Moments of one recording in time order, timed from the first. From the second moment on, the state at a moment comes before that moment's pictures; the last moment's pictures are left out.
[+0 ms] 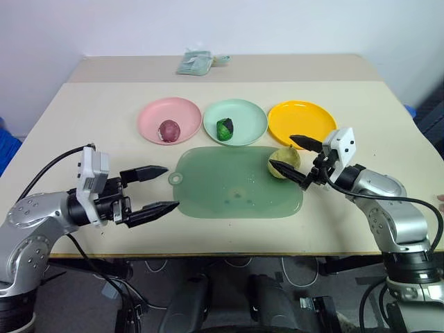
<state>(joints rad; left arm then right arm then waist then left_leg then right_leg) -0.01 0.80 0.37 -0.48 -0.82 0.59 -1.12 -0.34 -0.61 -0.07 -0.08 0.45 0.31 0.79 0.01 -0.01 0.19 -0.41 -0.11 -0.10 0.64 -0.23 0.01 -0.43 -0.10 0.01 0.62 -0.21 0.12</state>
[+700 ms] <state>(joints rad) 0.11 0.84 0.37 -0.50 -0.78 0.47 -1.20 -0.41 -0.59 -0.04 0.08 0.39 0.32 0.87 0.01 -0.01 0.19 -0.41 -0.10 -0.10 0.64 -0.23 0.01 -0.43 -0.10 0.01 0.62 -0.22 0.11</state>
